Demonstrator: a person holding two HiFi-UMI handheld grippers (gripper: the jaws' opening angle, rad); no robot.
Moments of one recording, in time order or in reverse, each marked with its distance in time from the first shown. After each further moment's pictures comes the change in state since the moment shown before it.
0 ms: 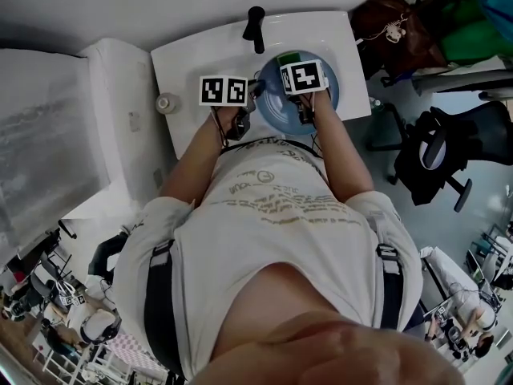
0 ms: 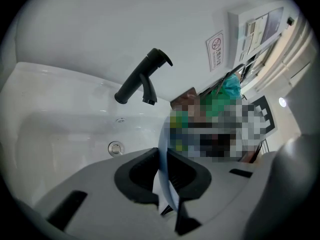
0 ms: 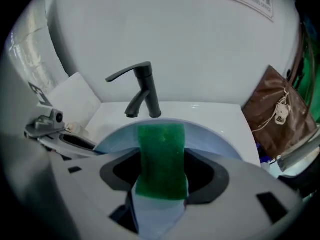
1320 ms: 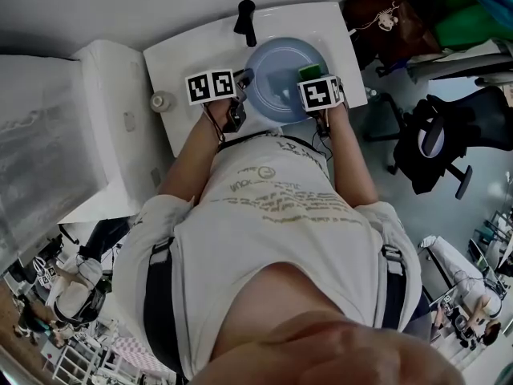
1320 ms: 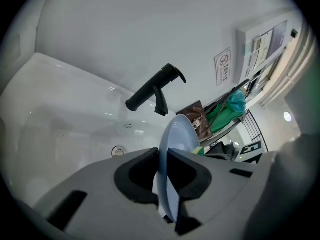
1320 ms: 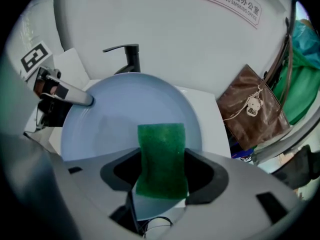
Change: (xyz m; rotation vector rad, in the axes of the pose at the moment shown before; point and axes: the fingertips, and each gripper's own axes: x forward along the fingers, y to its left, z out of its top) left arm -0.009 0.016 0.013 -0.109 -0.126 0.022; right arm -0.038 -0.057 -0.076 -0.086 0.096 -0.208
